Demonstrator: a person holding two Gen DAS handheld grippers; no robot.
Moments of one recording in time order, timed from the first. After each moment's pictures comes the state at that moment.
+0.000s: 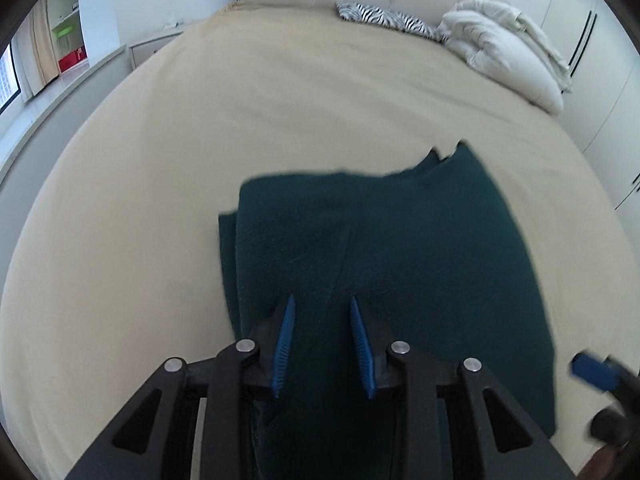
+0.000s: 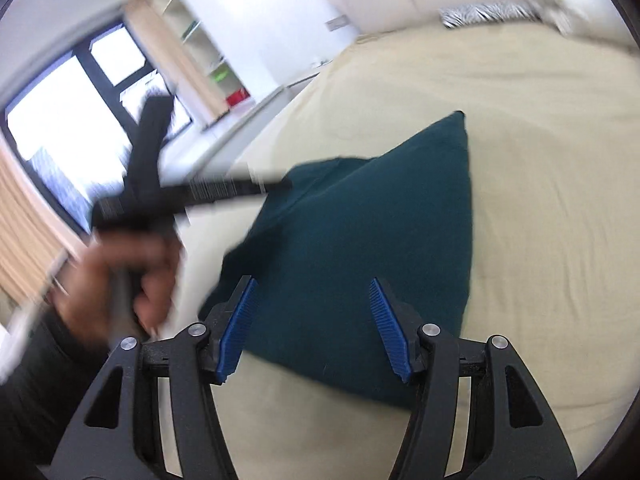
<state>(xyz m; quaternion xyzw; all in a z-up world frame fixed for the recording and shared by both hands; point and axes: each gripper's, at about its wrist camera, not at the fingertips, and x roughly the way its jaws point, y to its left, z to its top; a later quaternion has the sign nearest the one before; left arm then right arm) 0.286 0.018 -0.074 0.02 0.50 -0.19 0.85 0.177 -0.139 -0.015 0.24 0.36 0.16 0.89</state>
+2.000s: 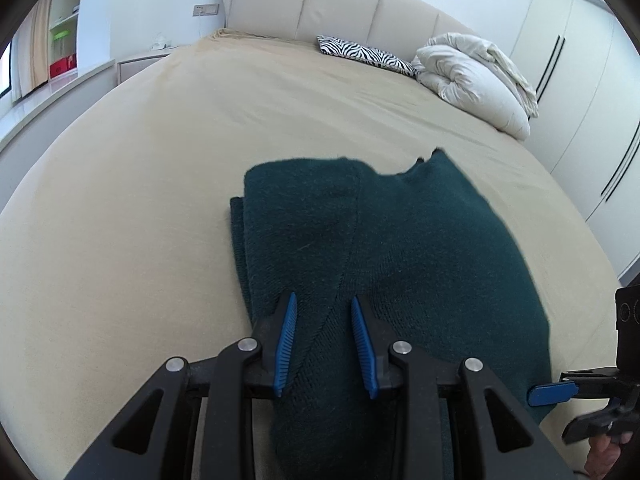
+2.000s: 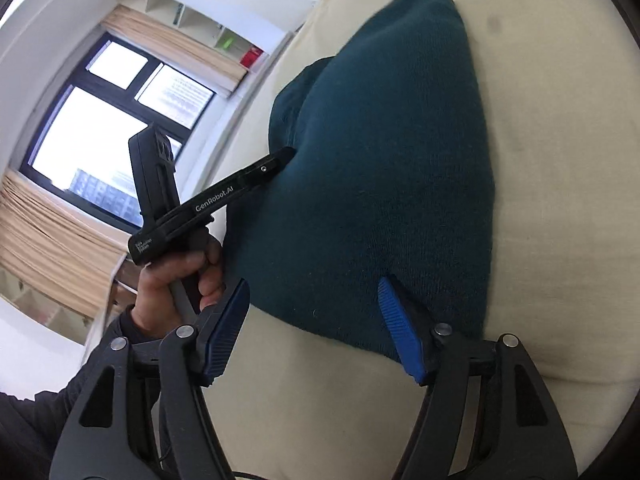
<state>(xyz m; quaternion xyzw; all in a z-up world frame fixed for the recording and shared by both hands) 0.247 0.081 -0.084 -0.03 0.43 -0.24 0.87 0.141 -0.154 -0.115 0.30 0.46 0.23 0.80</state>
